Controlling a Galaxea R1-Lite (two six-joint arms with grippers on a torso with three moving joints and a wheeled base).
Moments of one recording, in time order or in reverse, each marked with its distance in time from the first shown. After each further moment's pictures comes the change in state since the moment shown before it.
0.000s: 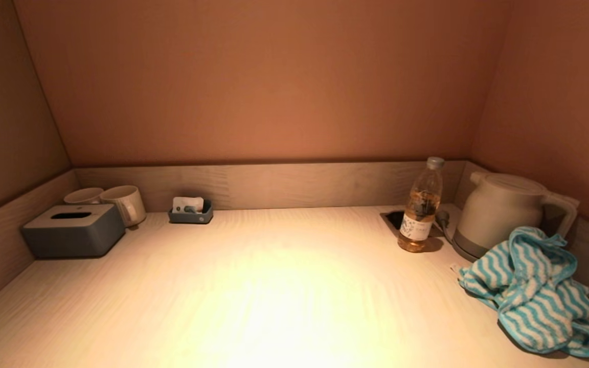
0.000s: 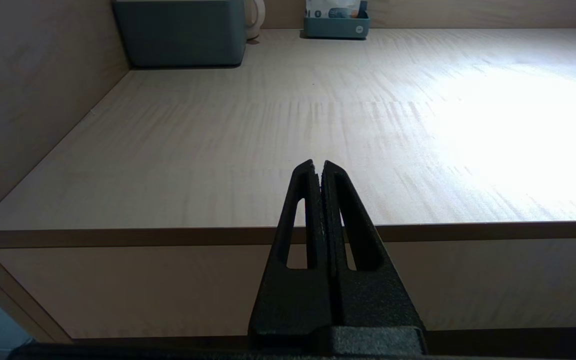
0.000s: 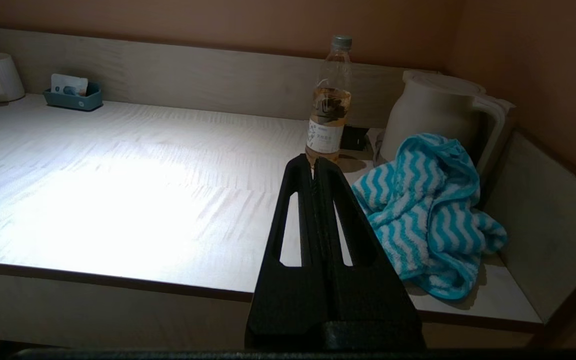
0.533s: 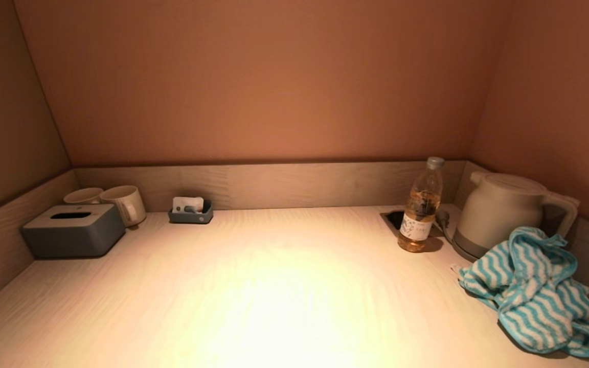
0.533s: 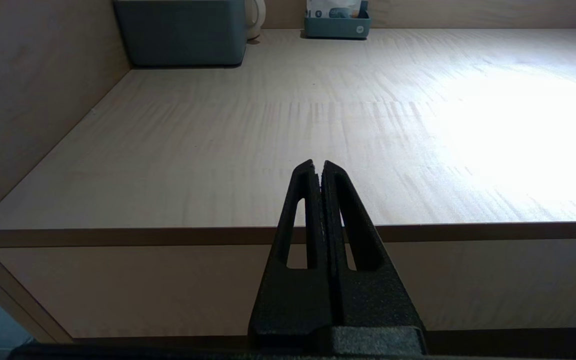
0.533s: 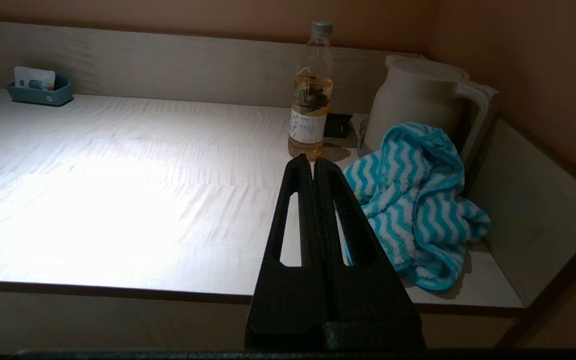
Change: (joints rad) left arm 0.000 0.000 0.000 0.000 0.000 0.000; right arm -0.066 0.085 -0.021 -0.013 0.003 -0.002
